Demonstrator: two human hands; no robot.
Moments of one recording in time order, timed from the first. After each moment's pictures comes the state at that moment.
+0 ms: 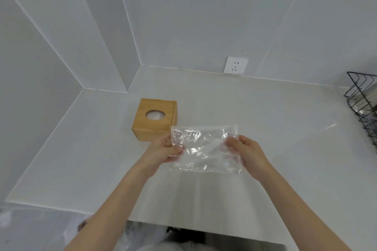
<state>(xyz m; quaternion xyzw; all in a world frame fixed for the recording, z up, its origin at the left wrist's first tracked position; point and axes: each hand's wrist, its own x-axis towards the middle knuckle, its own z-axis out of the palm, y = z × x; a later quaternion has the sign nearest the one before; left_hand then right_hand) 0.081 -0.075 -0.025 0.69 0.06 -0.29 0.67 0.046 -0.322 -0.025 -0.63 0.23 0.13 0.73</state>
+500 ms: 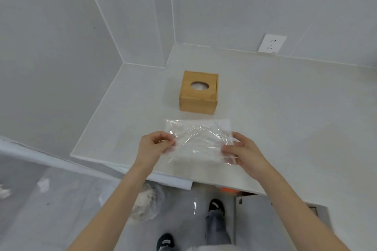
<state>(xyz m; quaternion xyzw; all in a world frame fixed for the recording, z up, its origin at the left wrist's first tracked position) 0.000 0.062 -0.042 0.70 0.14 -0.12 0.70 -0.018 -0.185 -0.049 -0.61 0.20 0.21 0.73</state>
